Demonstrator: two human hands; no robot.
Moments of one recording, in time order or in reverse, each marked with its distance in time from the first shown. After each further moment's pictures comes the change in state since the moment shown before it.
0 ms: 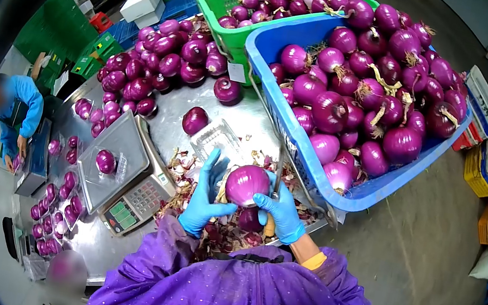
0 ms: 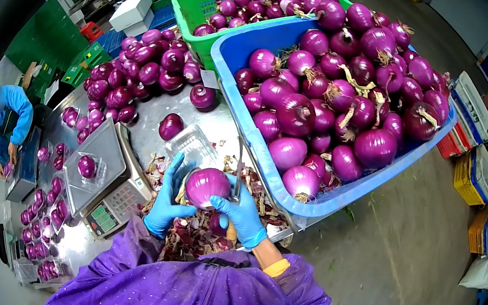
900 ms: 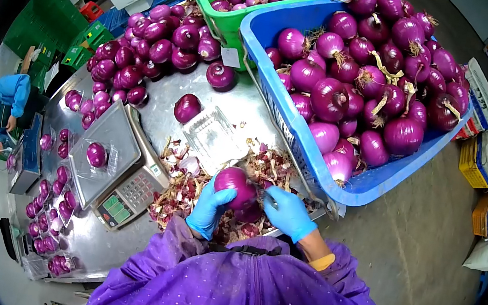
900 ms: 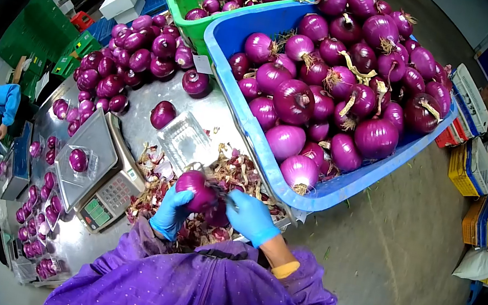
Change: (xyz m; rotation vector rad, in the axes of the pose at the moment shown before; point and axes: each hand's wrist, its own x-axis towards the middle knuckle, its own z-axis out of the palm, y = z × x) left_hand -0.014 -0.010 0.023 -0.517 0.094 -0.454; right_hand -0.014 0.017 -0.030 -1.172 0.069 -0.143
